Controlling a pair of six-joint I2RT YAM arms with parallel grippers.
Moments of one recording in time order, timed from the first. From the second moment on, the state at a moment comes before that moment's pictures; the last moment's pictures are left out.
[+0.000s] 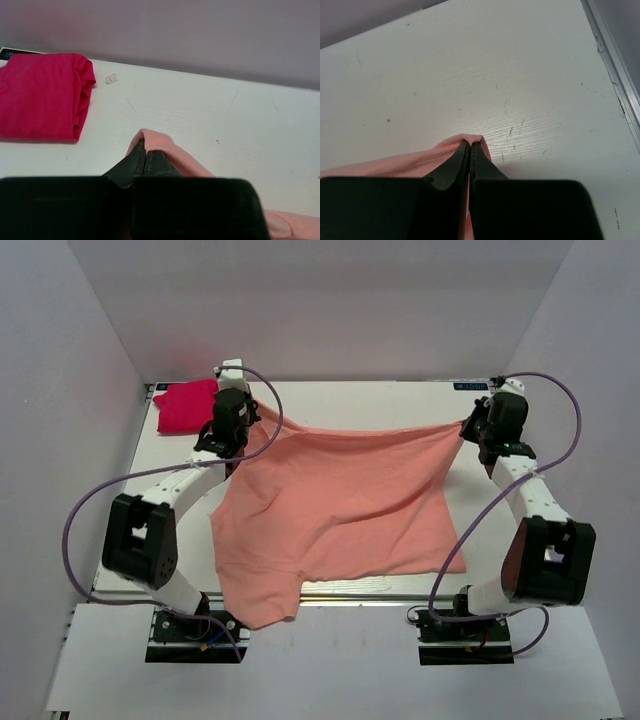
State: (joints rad) left arm -0.32 1.57 1.11 0.29 -0.38 -0.17; right arm -0.07 1.43 1.05 -0.06 -0.02 0.25
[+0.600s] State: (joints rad) left arm -0.31 2.01 1.45 0.26 -0.56 -0.19; right arm -0.07 1.94 1.40 0.01 -0.13 0.18
